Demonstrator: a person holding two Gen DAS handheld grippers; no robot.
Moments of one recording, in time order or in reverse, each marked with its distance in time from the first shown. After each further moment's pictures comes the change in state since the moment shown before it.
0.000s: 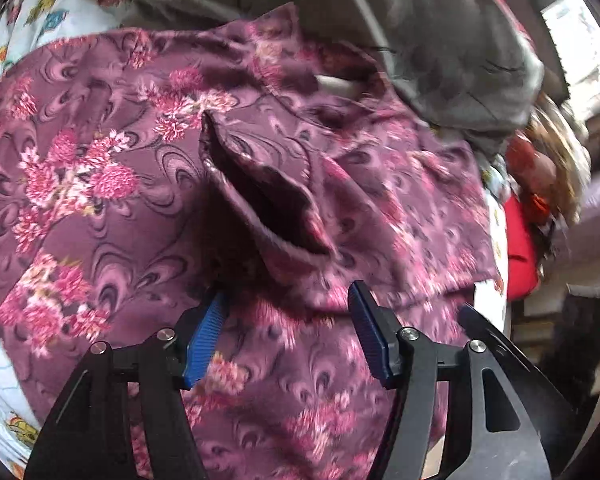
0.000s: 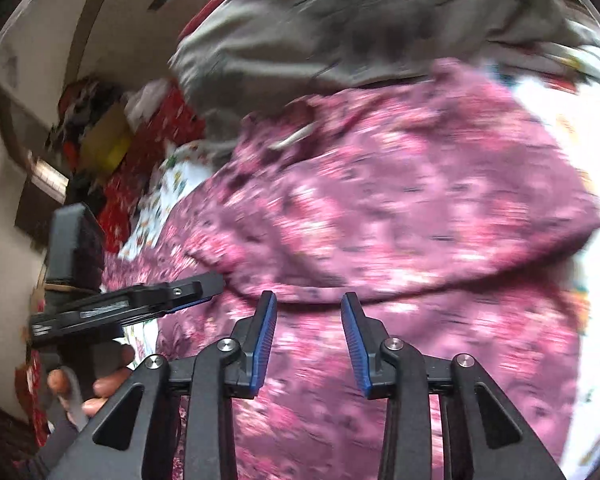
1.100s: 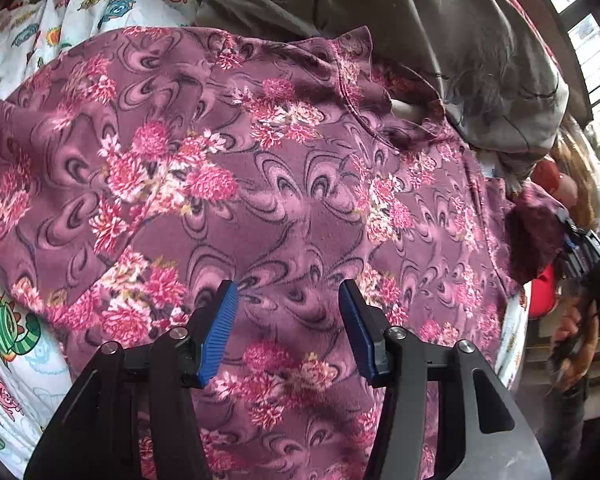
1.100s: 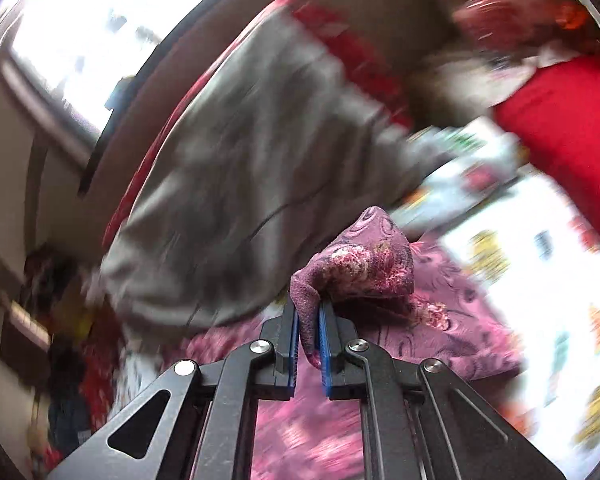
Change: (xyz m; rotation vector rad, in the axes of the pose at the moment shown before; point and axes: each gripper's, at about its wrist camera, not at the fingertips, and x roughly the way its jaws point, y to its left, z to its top) left arm 0.001 0.035 -0.002 -0.030 -0.041 0.057; right arm -0.084 -0.125 0.119 0.225 -0.387 -0.099
